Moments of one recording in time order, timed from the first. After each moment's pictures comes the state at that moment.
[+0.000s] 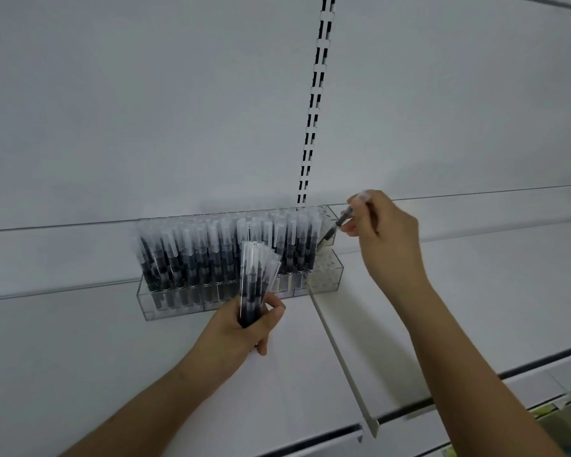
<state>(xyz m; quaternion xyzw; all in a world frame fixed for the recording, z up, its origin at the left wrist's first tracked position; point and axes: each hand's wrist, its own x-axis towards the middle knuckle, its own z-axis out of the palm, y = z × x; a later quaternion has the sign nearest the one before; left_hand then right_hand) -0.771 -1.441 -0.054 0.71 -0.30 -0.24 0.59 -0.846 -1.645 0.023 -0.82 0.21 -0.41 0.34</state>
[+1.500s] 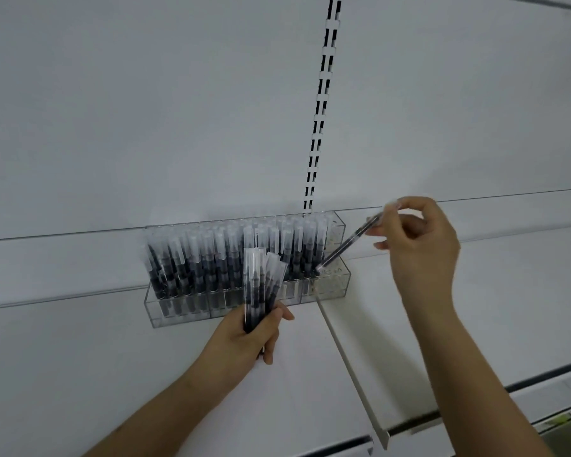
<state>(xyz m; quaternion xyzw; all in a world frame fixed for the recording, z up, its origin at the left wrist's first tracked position) -0.767 -1.441 -0.060 0.69 -0.34 -0.24 0.60 -0.860 -1.636 0.027 -0.66 0.25 -0.51 0.49</state>
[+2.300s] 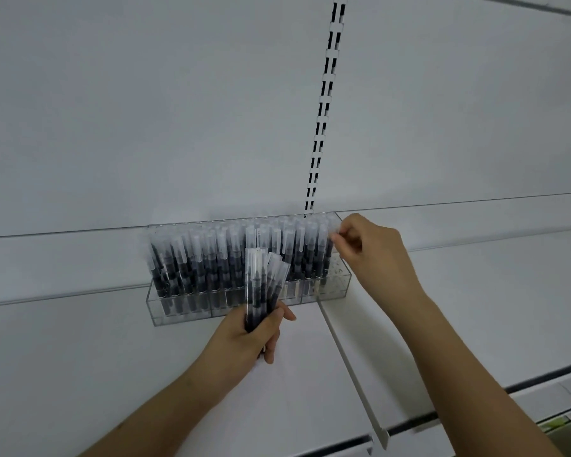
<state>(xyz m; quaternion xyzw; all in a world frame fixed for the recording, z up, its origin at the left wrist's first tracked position) -0.766 -1.440 -0.061 0.68 -0.34 -0.25 0.60 -0.831 -1.654 0.001 -0.91 0.20 -0.31 0.20</state>
